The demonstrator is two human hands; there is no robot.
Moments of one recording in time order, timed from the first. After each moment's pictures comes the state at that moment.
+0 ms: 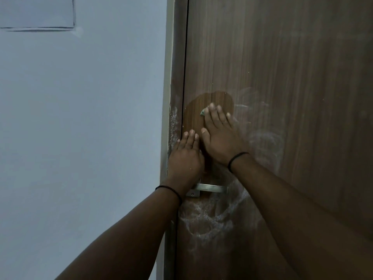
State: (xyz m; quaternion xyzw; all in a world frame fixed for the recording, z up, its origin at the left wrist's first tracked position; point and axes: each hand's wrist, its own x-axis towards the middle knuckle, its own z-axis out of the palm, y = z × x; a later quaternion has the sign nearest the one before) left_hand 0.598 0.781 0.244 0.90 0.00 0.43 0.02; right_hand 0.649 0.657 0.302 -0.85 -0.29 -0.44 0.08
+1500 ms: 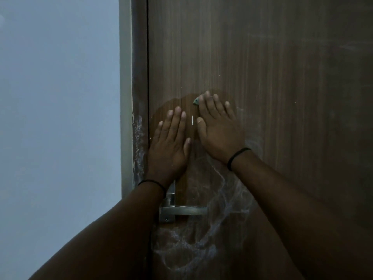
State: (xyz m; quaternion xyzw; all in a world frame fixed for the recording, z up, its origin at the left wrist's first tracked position) left_hand 0.688 0.779 0.281 0.77 -0.10 0.63 -0.02; right_hand 0.673 0.614 0.339 -0.82 -0.22 -0.52 0.08
